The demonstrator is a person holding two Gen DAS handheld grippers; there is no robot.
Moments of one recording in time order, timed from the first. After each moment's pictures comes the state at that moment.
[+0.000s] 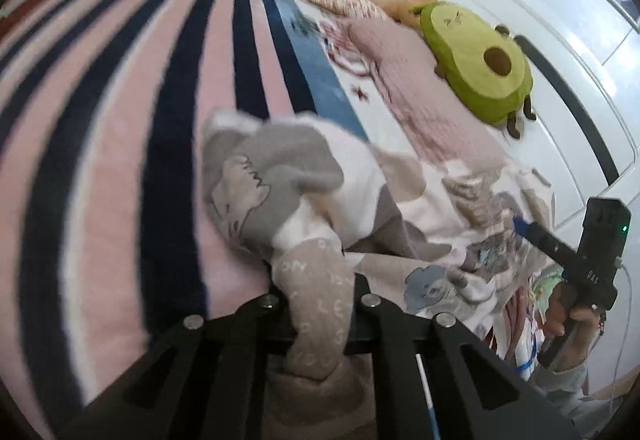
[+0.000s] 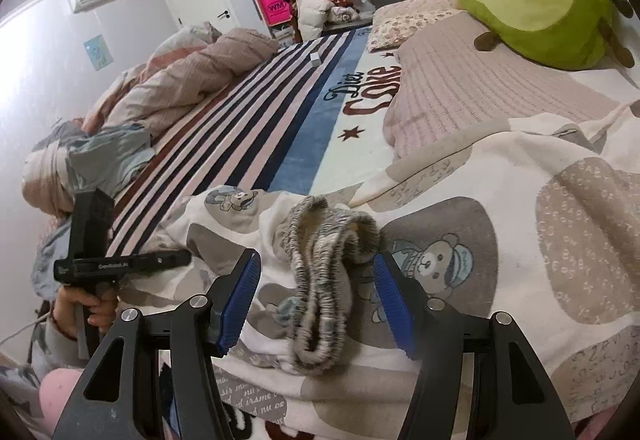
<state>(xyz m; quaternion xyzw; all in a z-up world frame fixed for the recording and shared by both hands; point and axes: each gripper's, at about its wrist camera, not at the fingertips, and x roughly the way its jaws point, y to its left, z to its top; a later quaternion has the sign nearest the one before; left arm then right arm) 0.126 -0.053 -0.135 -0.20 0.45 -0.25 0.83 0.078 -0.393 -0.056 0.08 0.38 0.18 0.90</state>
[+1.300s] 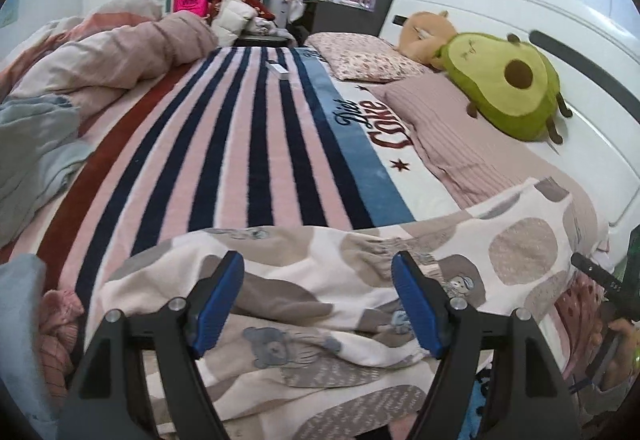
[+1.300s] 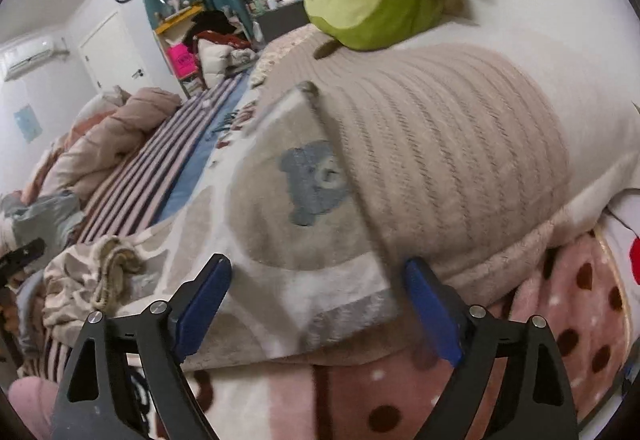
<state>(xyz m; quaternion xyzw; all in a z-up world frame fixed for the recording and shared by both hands) 0.085 -0.064 -0.040 -0.04 0.37 -0.11 0.92 0.021 -0.503 -0.083 0.16 0.32 0.05 0.93</state>
